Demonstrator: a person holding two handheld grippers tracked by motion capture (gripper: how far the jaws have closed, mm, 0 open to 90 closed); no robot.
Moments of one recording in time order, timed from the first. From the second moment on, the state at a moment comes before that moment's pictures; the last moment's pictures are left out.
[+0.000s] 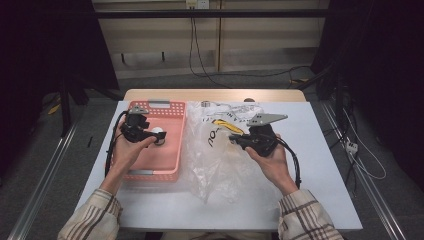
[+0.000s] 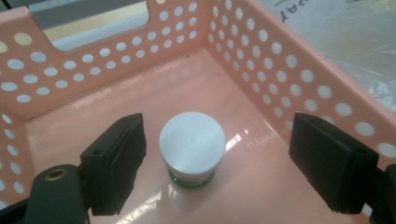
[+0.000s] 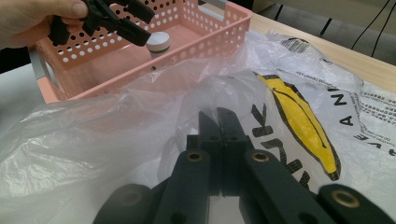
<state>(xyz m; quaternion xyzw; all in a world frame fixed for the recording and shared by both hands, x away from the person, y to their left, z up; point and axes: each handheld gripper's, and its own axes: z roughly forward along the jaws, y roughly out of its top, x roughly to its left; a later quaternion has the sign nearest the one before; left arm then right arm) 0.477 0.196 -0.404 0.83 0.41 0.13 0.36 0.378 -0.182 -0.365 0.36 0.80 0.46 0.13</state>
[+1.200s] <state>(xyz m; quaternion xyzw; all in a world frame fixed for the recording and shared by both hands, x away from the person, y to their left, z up) 0.493 0.191 -0.423 0.85 0.42 0.11 0.29 0.379 -0.183 -0.366 0.36 0.80 0.46 0.13</state>
